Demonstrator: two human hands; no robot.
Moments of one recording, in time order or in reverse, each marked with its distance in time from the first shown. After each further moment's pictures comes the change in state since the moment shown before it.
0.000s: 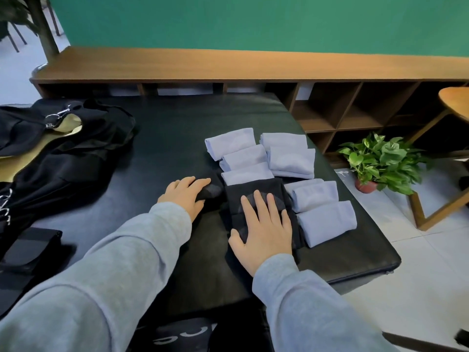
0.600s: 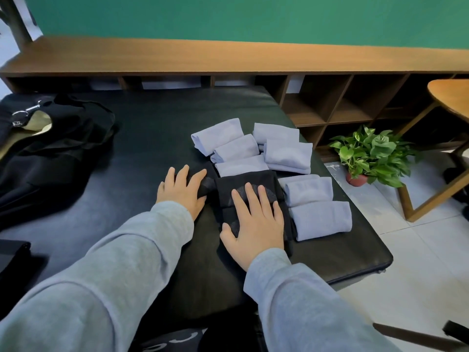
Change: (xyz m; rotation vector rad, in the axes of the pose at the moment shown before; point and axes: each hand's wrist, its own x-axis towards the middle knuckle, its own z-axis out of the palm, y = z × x) left_hand 0.021 0.026 0.016 0.151 0.060 0.007; right_hand 0.018 0.009 0.005 0.021 0.073 -0.023
